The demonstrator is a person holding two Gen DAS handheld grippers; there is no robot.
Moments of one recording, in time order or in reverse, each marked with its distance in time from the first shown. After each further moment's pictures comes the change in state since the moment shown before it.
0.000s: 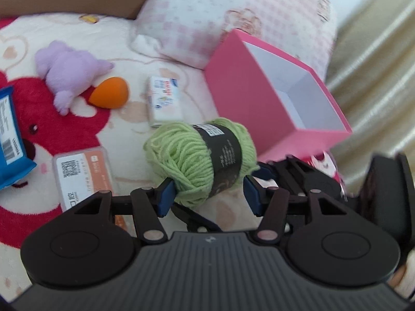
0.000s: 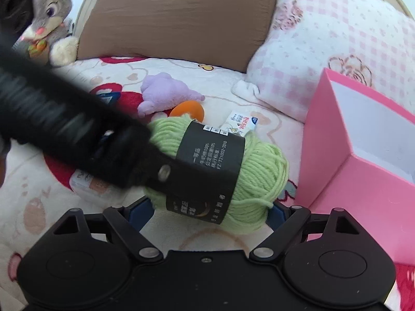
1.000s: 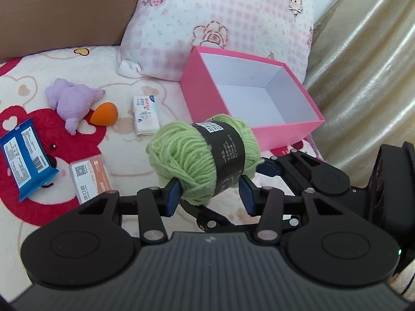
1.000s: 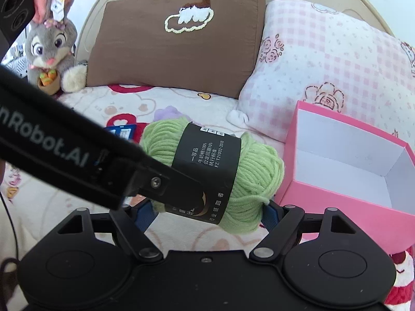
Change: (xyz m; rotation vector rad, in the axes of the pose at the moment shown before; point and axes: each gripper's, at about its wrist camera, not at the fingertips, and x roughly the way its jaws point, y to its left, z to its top) left arm -0.075 -0.075 0.018 0.065 0.051 0.060; right arm -0.089 -0.003 0.022 0.040 -0.032 0.006
